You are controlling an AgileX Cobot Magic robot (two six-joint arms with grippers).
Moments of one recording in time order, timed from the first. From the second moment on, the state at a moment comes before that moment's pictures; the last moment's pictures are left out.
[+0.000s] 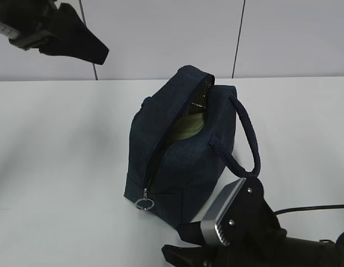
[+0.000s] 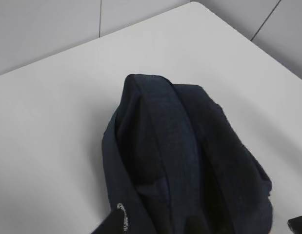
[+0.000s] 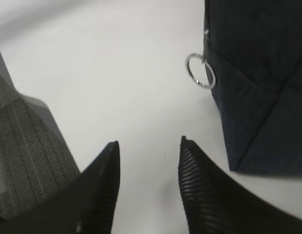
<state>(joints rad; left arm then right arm) -0.32 1.43 -1.29 -0.59 0.89 0.61 0.80 1.64 -0.33 -0.23 -0.76 0.19</state>
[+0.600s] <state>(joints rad) -0.32 1.25 -0.76 -1.17 0.52 1.46 0.80 1.65 -0.37 -0.17 -0.73 0.09</state>
